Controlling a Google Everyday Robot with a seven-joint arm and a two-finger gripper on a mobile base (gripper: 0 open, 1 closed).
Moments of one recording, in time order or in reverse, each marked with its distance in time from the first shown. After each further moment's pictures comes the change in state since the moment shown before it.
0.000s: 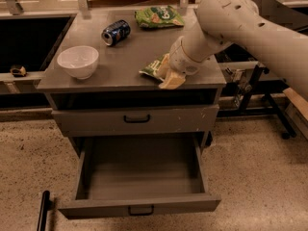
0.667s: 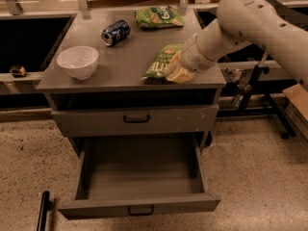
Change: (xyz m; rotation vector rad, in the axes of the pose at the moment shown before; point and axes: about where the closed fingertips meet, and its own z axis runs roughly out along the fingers) arm 0.016 -0.006 -0.014 0.029 -0.076 0.048
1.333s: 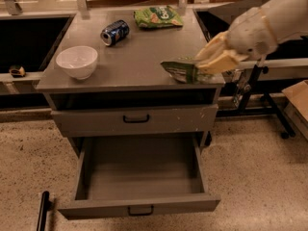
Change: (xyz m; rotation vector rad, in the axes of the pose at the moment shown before) arm -0.020 0.048 -0.137 -0.081 -0.219 0.212
